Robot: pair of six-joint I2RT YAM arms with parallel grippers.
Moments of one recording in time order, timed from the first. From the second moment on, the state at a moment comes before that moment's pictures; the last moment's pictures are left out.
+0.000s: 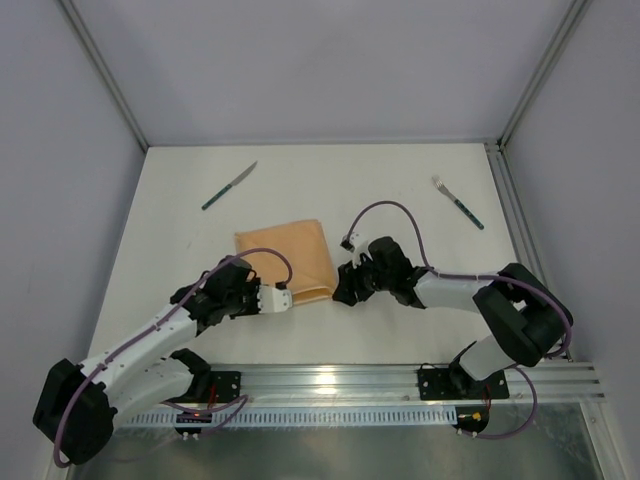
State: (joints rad) left arm -0.59 0.94 0.50 -0.51 0.09 0.92; right arm 0.66 1.52 0.57 0.25 -0.40 0.19
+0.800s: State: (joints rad) left arm -0.59 0.97 0.42 -0.55 0.07 0.99; right arm 0.61 1.56 0.54 0.33 -0.48 0.58
